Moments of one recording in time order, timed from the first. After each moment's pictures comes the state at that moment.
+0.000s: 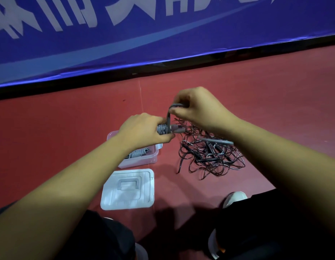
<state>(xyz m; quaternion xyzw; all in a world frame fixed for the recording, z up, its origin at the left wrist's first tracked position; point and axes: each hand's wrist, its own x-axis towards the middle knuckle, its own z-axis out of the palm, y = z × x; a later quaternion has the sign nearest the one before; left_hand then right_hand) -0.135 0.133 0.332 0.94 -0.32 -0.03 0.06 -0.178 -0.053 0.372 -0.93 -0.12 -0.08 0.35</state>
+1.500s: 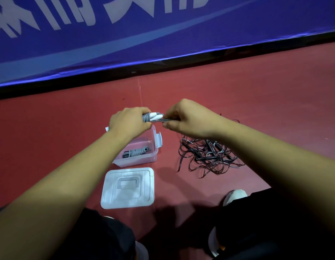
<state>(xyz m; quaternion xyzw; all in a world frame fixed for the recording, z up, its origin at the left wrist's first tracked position) -0.108 0.148 0.321 0.98 -0.18 -0.03 0.06 -0.190 -0.037 0.373 -0.93 -0.18 0.05 0.31</state>
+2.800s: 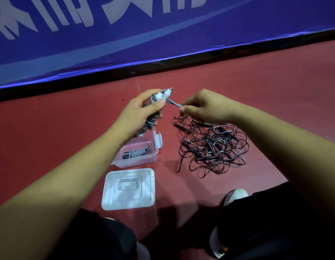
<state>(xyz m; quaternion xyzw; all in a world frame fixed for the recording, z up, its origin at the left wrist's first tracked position) -0.127 0.130 0.345 0.73 -0.17 -0.17 0.64 -0.169 -0.086 0.371 -0.94 -0.10 0.08 0.31</state>
